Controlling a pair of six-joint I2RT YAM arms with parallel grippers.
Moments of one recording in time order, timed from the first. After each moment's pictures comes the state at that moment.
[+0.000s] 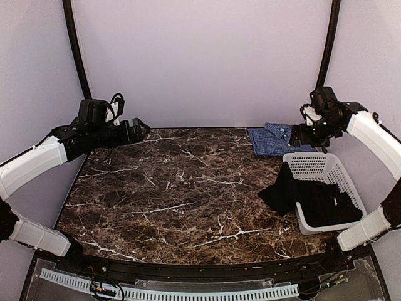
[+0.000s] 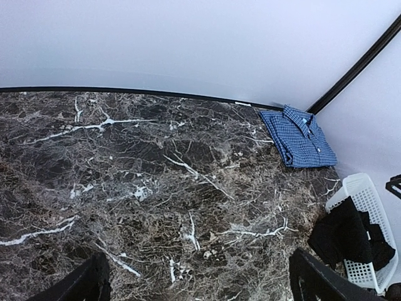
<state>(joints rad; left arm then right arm) -0.43 1.27 1.09 -0.30 0.07 -0.45 0.24 1.40 1.43 -0.94 0.07 0.14</state>
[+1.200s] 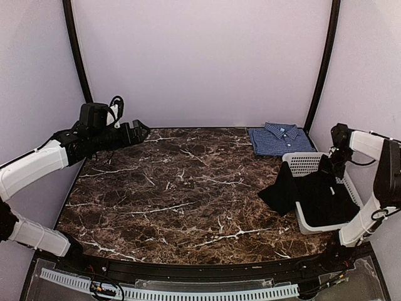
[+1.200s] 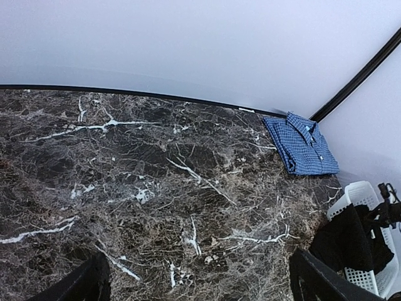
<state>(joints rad) -0.45 1.25 1.03 -0.23 0.03 -0.48 -0.19 1.57 1.05 -0.84 -0.01 0.38</state>
